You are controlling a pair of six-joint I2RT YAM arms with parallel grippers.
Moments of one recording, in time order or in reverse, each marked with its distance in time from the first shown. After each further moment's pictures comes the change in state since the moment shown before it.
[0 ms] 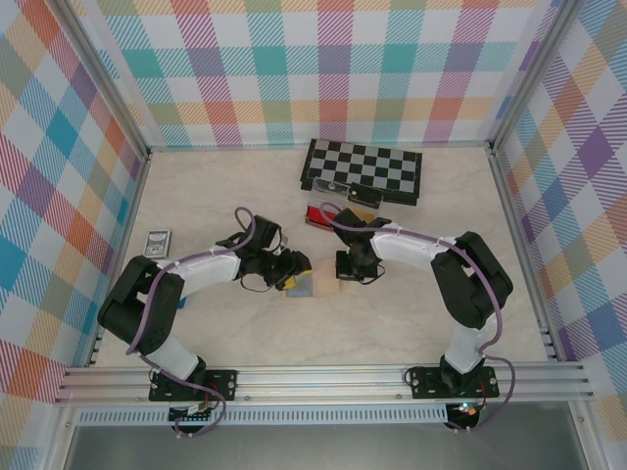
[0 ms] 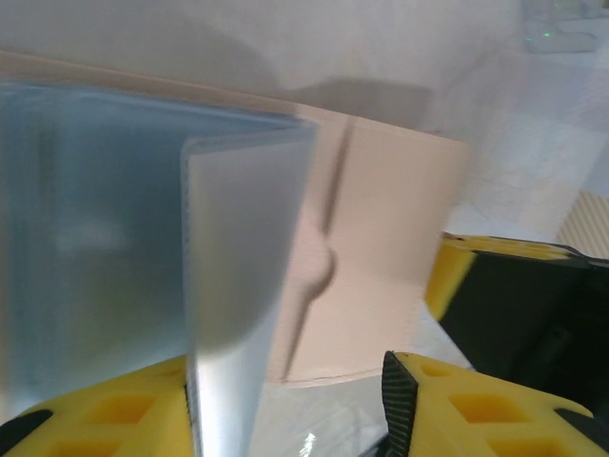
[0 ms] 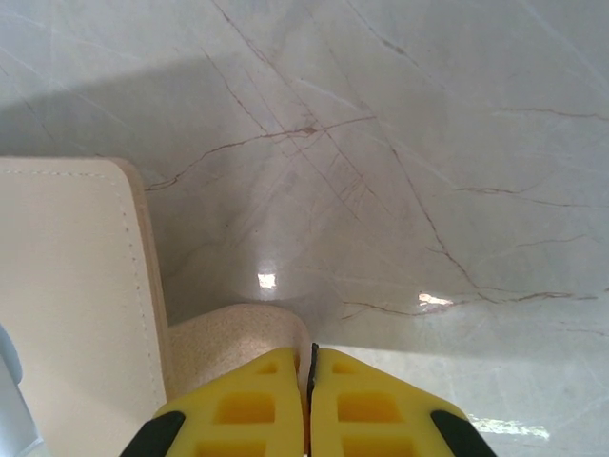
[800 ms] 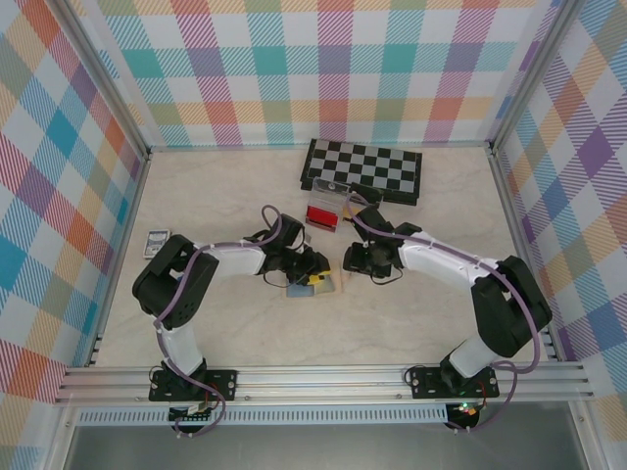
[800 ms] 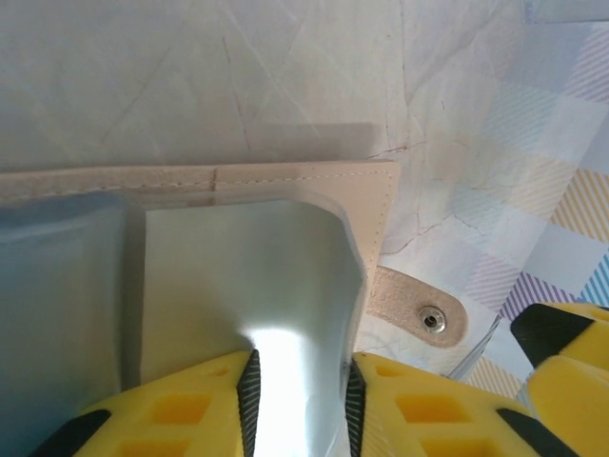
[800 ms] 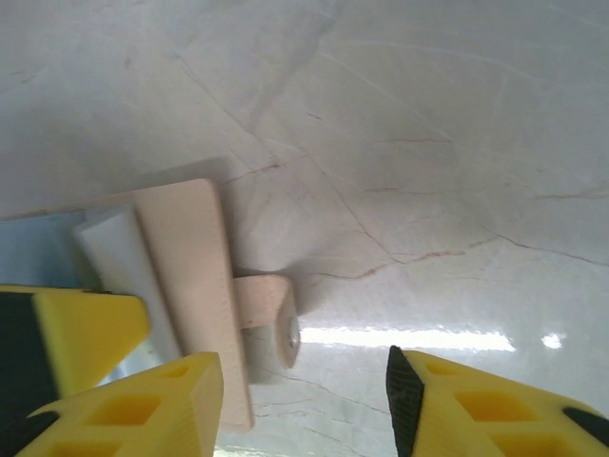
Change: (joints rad) left arm -0.084 0.228 0.121 0.133 0.031 -0.049; right arm -0.049 -0.246 -0.140 0.095 0.017 0.084
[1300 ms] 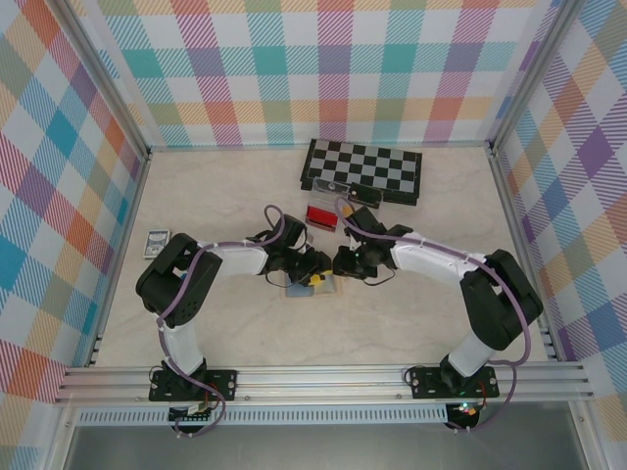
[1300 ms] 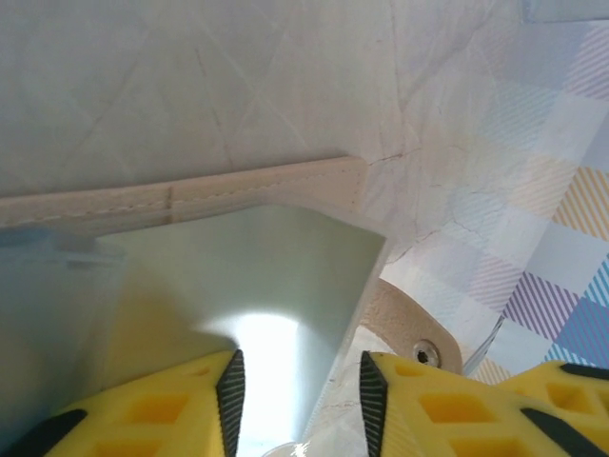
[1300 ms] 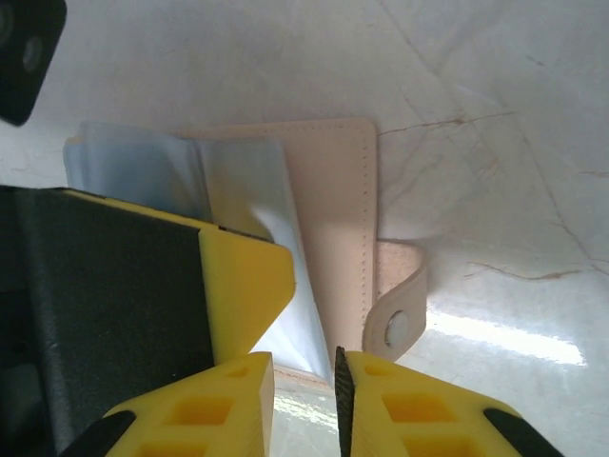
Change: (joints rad) left arm -0.007 0.019 0.009 0.023 -0.005 0.004; right arm 0.031 0.056 0.001 0.097 -0.185 -0.071
